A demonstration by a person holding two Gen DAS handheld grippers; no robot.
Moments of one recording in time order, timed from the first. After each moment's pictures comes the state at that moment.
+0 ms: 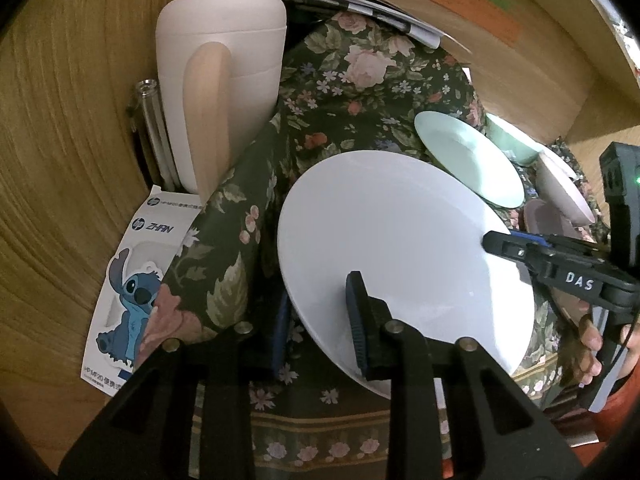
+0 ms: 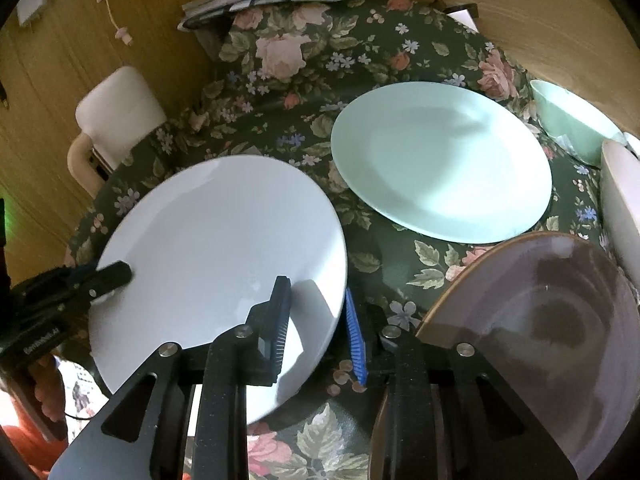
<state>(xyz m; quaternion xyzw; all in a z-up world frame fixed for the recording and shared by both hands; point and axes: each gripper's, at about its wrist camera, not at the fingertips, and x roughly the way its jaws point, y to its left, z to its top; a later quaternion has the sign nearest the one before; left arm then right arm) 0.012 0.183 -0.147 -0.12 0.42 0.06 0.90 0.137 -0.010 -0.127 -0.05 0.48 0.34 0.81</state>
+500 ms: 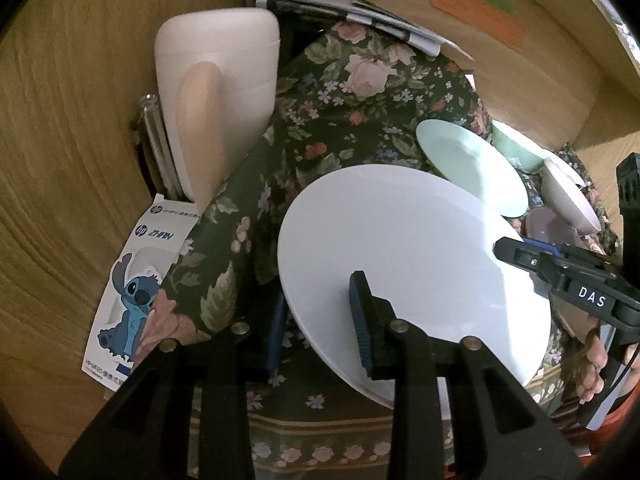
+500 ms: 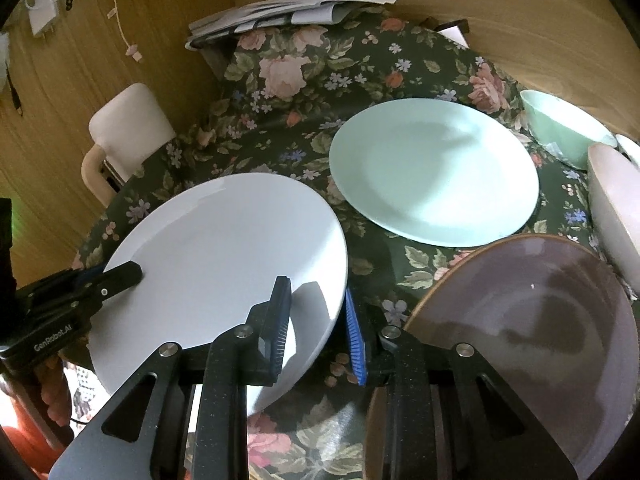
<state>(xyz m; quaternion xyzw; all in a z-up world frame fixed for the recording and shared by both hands) 0.015 0.173 -0.141 -0.12 0.41 0.08 0.90 0.133 -0.021 -0.119 -0.04 0.46 0.34 0.82</state>
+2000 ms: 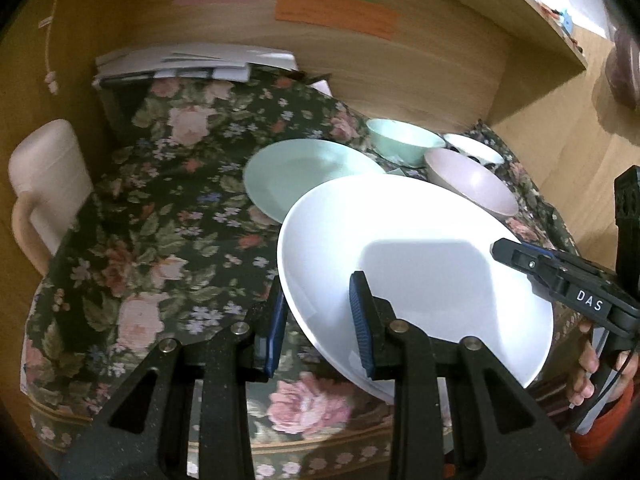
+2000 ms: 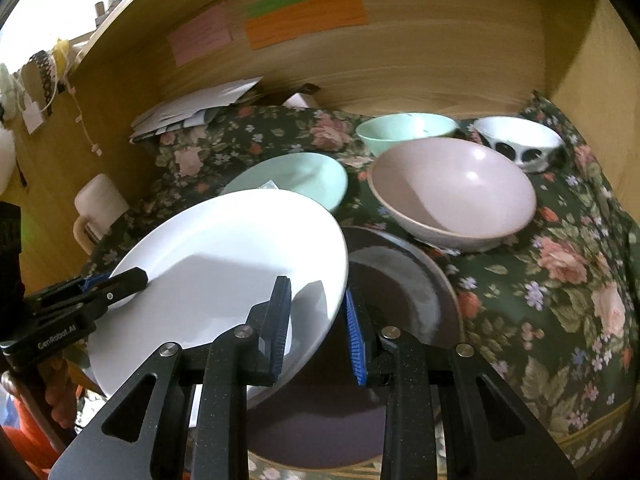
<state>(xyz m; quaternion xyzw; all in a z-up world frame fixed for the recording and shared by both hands) 0.052 0.037 -0.108 -0.06 0.37 -0.03 0.92 0.118 -0.177 -0.090 0.04 0.40 0.25 0.88</state>
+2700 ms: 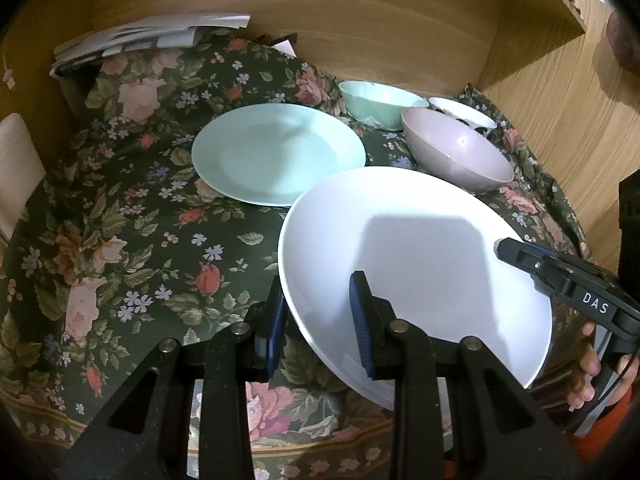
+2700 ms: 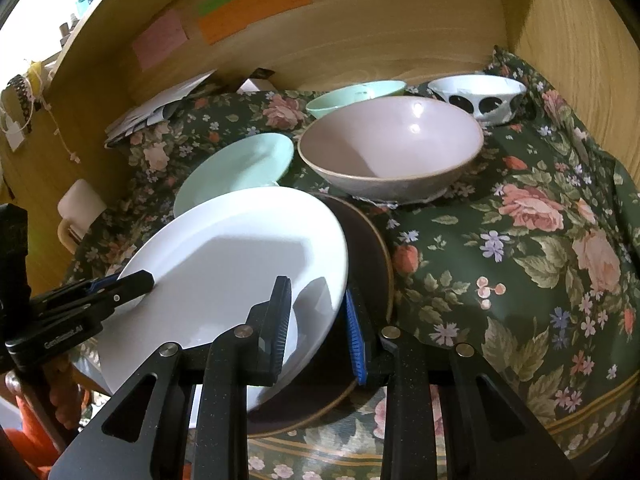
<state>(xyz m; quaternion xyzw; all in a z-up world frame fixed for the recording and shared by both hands) 0.074 -0.008 -0.135 -0.05 0.42 -0.05 0.91 0.121 -0.222 -0.116 0.07 0.42 0.23 0.87</state>
